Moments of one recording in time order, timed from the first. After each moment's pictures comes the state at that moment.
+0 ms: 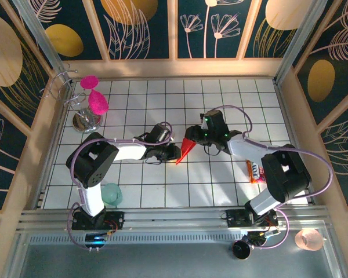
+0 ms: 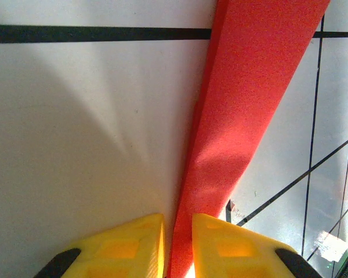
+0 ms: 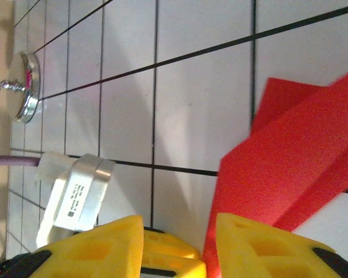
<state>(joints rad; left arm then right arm) -0.70 1.87 0.93 0.00 0.41 -0.81 0.53 1.56 0.83 -0.02 -0.34 0.74</state>
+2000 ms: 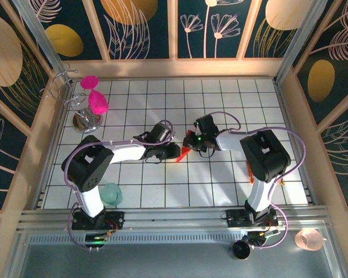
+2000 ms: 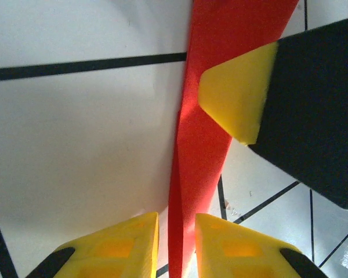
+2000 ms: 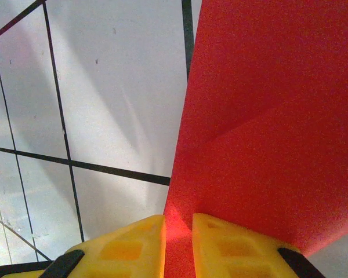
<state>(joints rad) -0.72 1.81 0.94 -0.06 0.31 -0.76 0.54 1.81 0.90 -0.03 -0.37 0.76</state>
